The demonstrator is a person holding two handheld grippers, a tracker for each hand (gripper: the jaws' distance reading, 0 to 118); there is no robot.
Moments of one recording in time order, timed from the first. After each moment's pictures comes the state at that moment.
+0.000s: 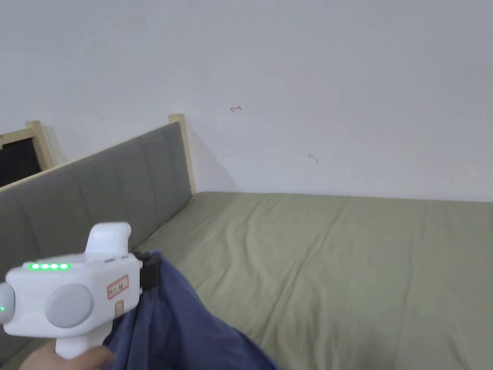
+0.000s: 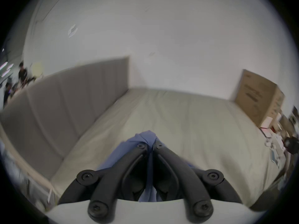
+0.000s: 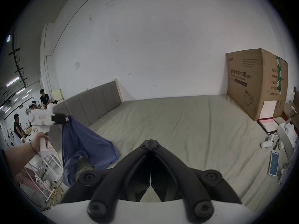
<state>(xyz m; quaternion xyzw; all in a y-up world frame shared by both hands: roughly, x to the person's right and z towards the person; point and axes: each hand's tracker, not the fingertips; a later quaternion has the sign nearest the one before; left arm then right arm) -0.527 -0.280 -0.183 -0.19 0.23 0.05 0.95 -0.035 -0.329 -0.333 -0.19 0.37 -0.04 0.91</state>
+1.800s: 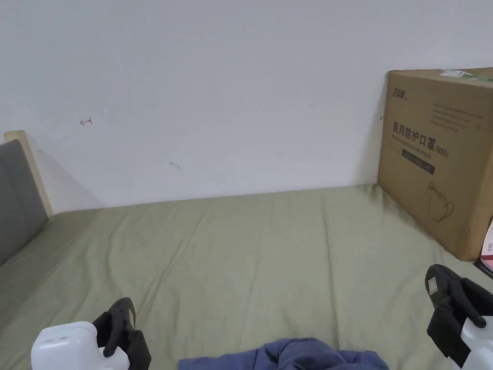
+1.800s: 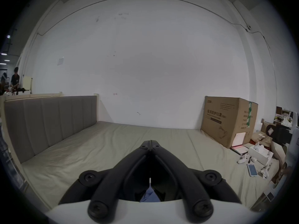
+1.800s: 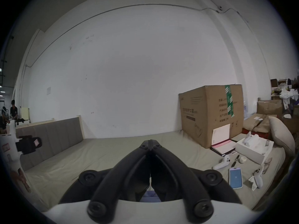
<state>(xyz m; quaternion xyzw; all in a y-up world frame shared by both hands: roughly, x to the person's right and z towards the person) -0.269 -0.333 -0.182 -0.01 0.22 0.05 0.97 0.077 -0.326 -0.314 0.00 0.17 -0.07 0.98</state>
